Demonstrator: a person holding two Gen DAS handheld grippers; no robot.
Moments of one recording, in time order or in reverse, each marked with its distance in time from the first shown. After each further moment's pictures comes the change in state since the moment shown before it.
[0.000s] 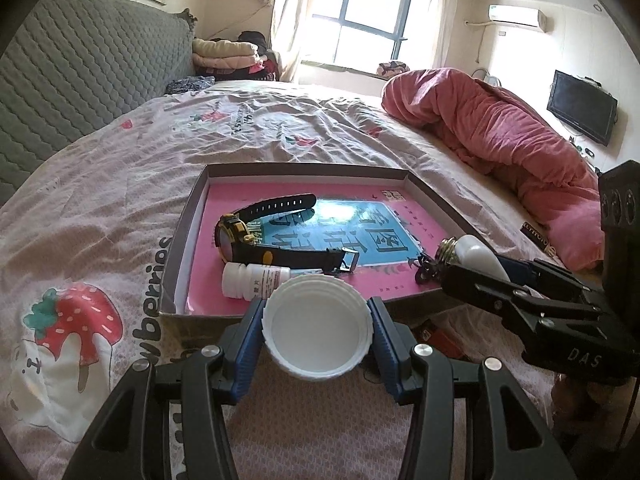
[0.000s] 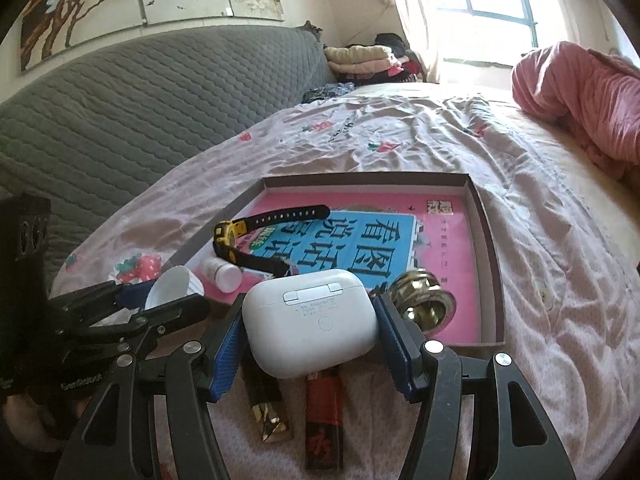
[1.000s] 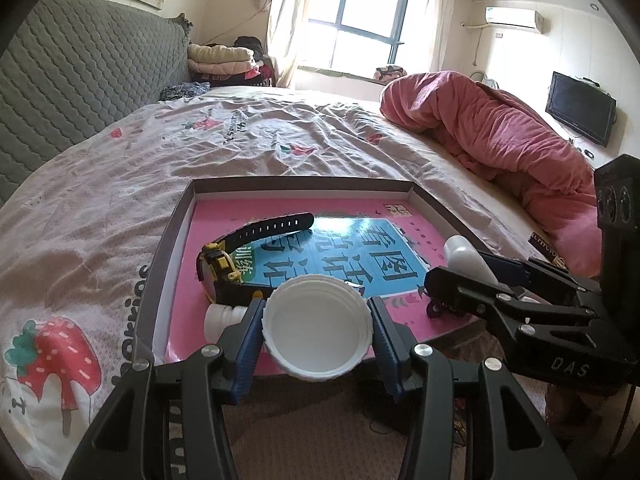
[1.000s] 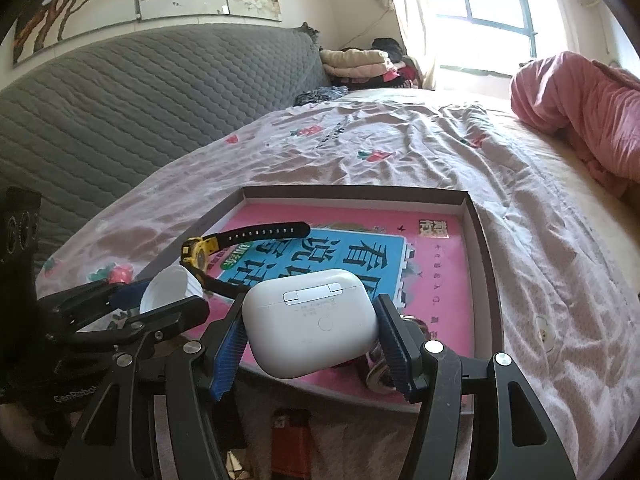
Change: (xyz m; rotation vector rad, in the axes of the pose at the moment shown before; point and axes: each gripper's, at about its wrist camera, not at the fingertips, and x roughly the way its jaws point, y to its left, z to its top) left arm 0.031 -0.001 0.020 0.010 -0.023 -0.006; right arm 0.030 -0.013 0.018 -0.034 -0.004 -0.045
